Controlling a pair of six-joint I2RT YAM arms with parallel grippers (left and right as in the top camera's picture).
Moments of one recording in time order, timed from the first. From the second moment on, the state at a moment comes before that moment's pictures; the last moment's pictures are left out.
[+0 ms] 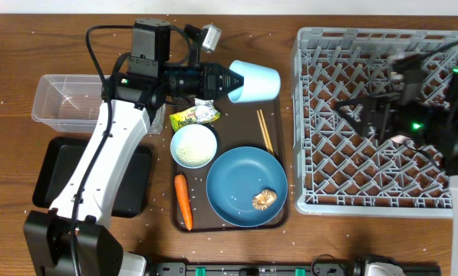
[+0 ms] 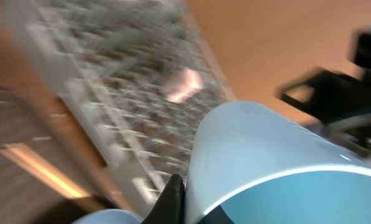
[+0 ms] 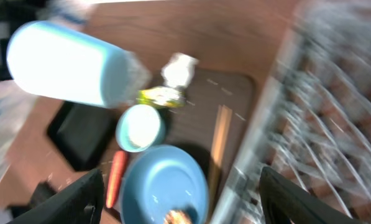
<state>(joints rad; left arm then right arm) -0.22 1.61 1.42 -0.53 1.10 -0.32 -0.09 1.25 1.47 -1.08 -0.74 -0.08</state>
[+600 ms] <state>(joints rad) -0.22 1.61 1.42 -0.47 1.48 -0.33 0.18 1.26 1.47 -0.91 -0.96 -0.33</state>
